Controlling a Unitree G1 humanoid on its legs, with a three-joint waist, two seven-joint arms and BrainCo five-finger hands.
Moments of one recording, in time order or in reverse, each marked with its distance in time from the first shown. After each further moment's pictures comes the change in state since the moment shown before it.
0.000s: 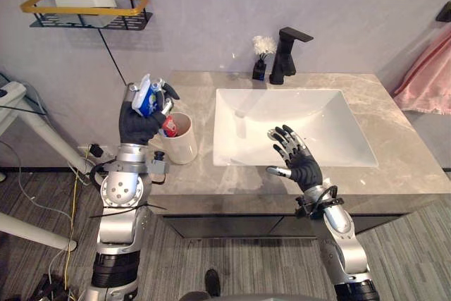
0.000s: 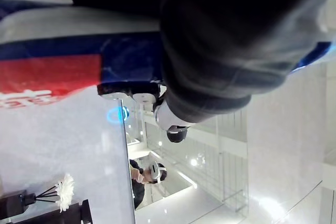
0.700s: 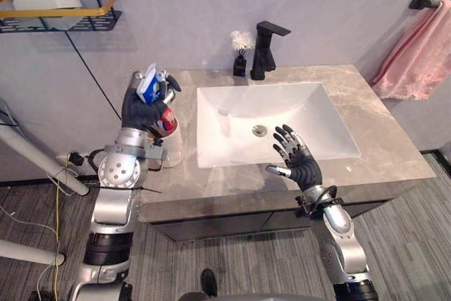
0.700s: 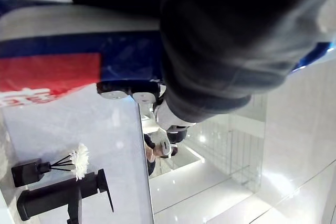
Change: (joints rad) left arm -0.145 0.123 -0.018 0.146 -0.050 0.035 -0.011; right arm -0.001 0.003 -0.003 0.000 0.000 0.006 0.001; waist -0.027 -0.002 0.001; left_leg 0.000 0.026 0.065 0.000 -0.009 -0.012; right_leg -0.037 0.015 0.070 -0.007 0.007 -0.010
